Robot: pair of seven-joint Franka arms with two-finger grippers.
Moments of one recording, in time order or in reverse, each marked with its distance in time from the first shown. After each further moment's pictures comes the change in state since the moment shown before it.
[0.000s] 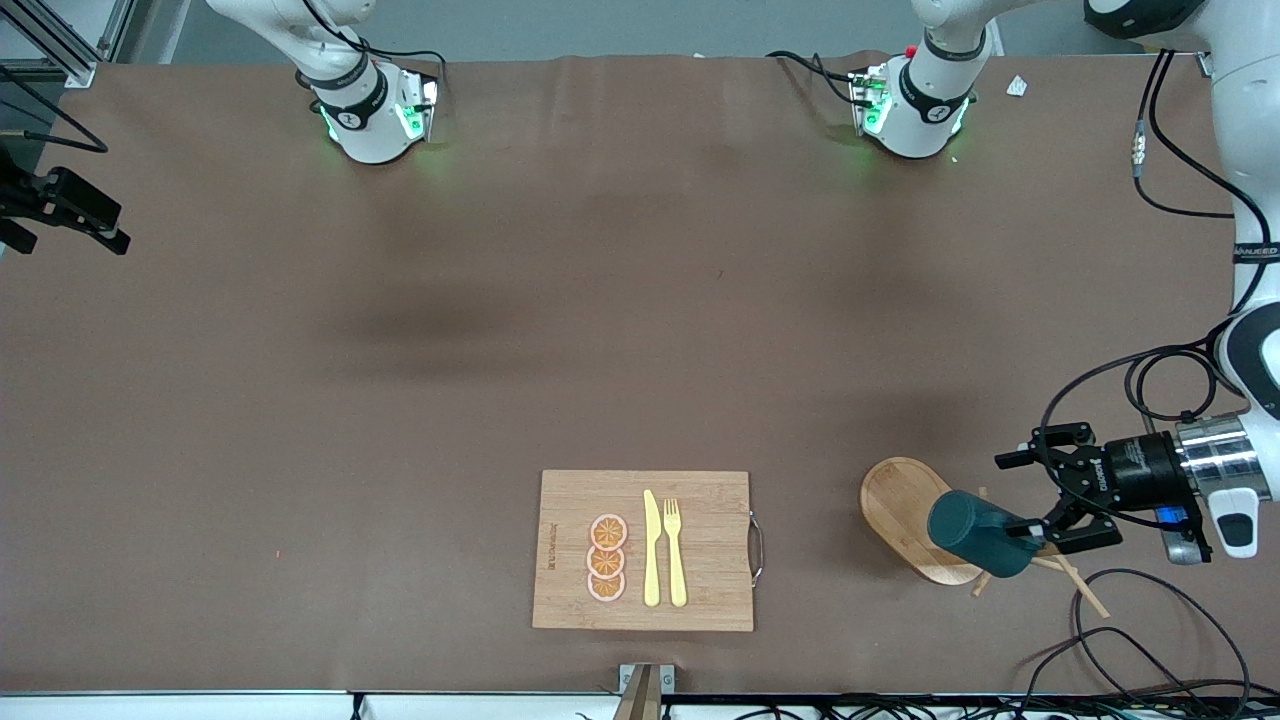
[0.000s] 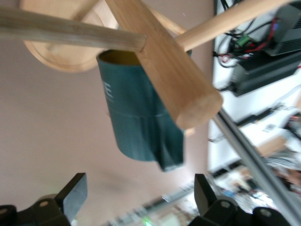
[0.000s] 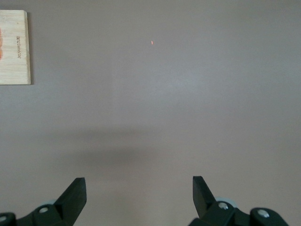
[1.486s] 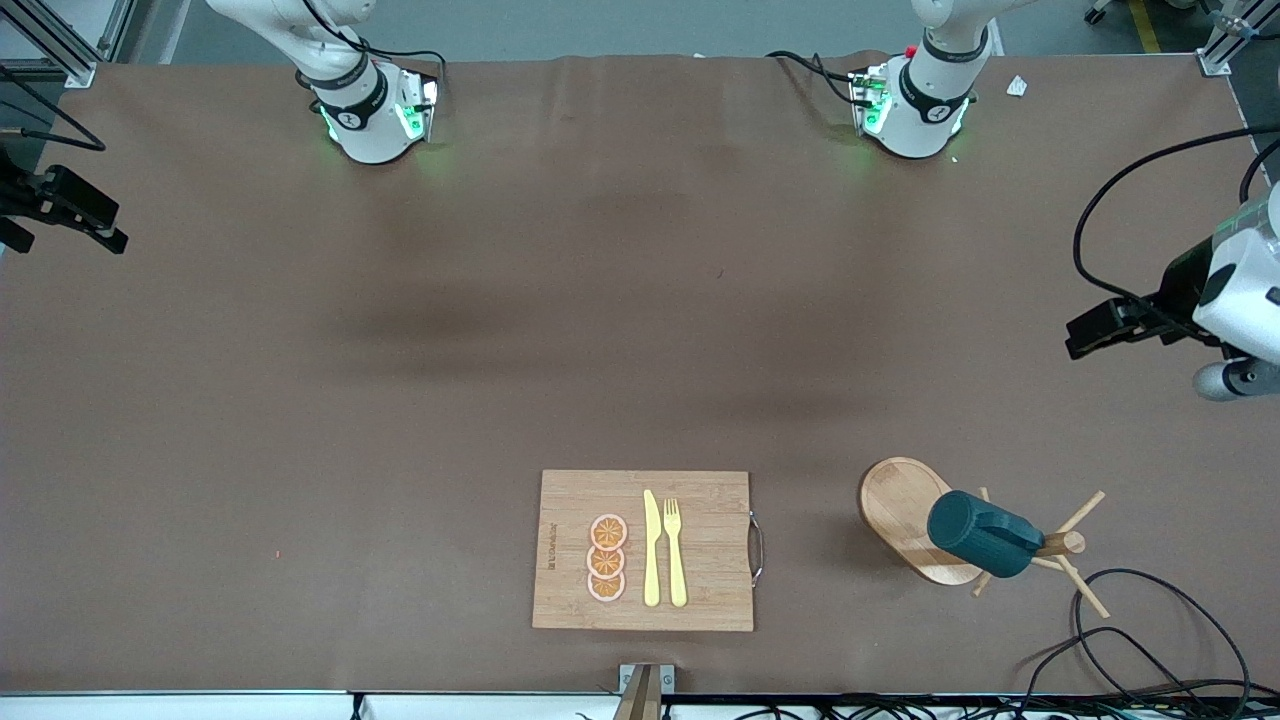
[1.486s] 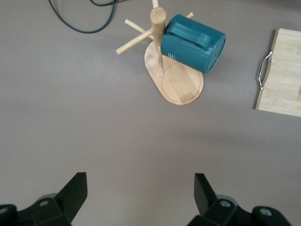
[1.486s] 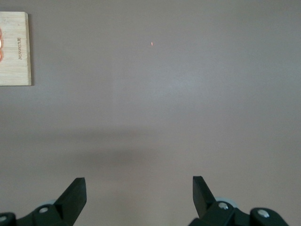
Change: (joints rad) left arm 0.014 -0.394 -0.208 0.002 0.760 -0.400 0.507; right arm 0.000 -0.001 0.000 0.004 0.000 0.000 0.000
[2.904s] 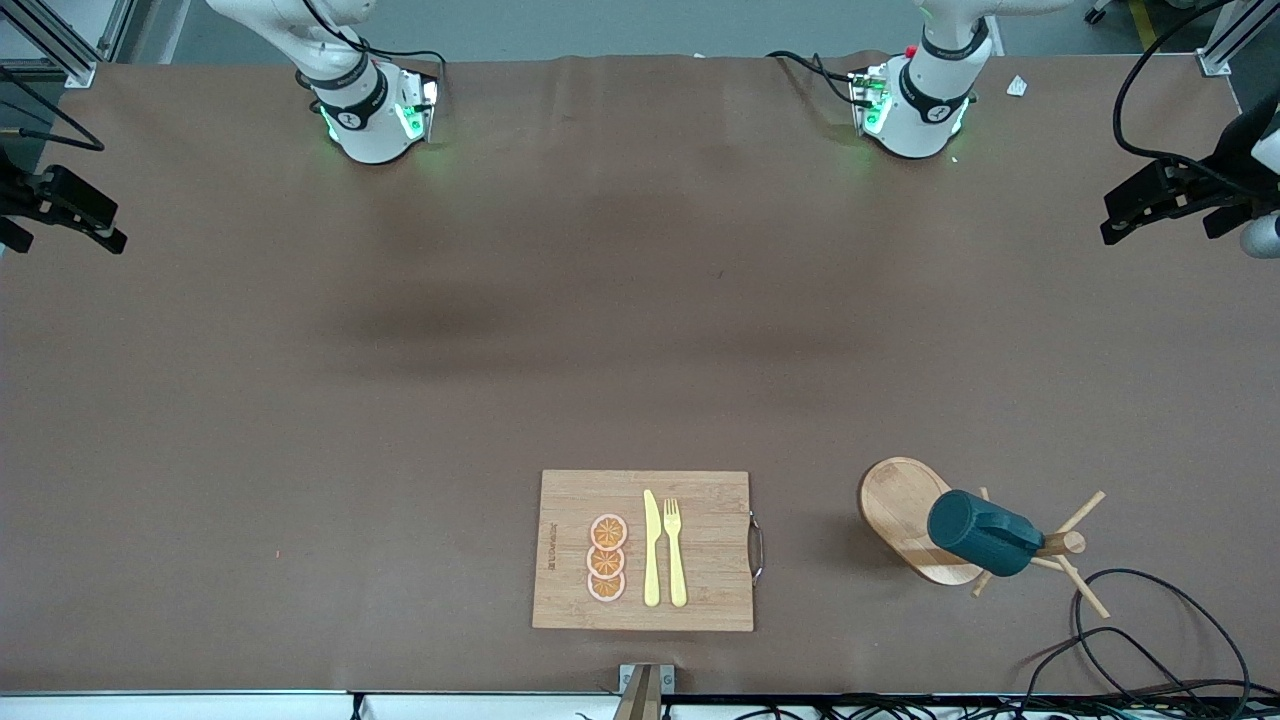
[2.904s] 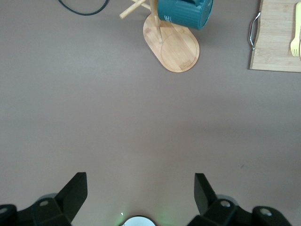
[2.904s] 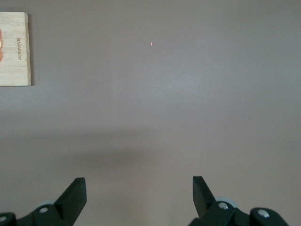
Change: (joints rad) left arm -0.423 -0.215 0.563 -0.052 -0.189 -0.143 0.202; right arm 0.000 0.000 -0.002 0.000 0.000 0.000 0.000
